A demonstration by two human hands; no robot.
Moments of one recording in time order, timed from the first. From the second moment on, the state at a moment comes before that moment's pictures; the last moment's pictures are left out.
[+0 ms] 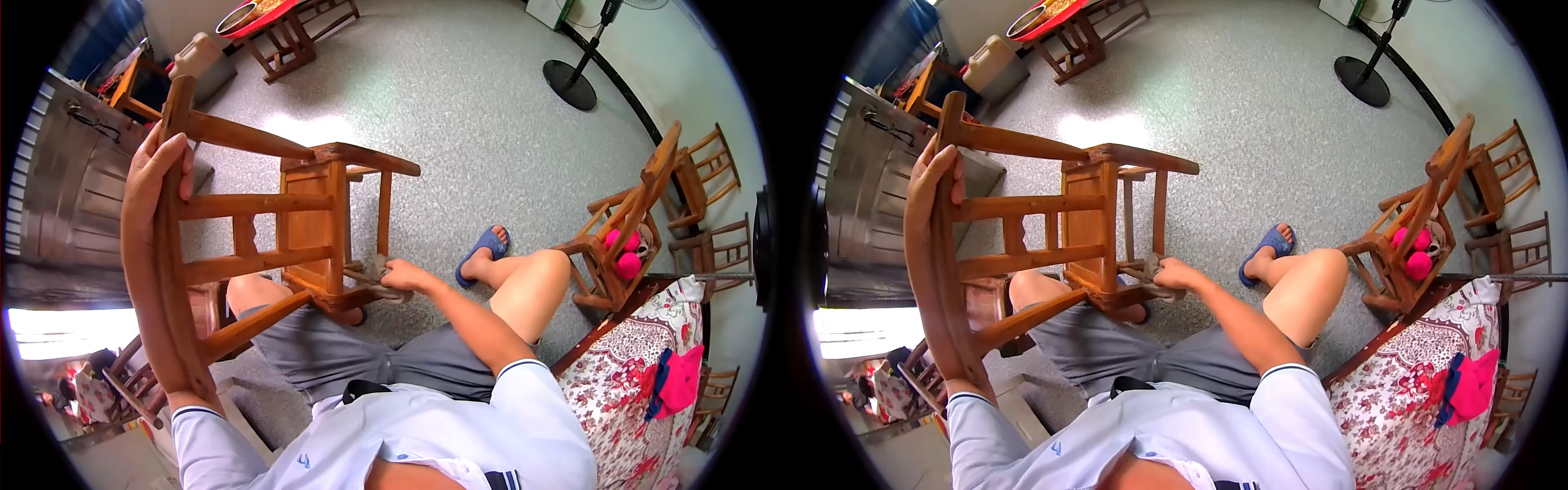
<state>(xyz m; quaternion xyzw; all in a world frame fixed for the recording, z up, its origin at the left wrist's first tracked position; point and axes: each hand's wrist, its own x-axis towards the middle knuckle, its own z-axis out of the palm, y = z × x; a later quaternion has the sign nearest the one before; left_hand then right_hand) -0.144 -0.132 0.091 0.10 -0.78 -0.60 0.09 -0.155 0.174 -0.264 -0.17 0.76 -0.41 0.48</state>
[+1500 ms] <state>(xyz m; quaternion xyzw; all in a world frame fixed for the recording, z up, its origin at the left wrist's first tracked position) -0.199 -0.216 0.066 0.20 -0.76 -0.61 0.12 -0.035 0.097 -0.246 -0.02 0.72 -0.67 0.18</state>
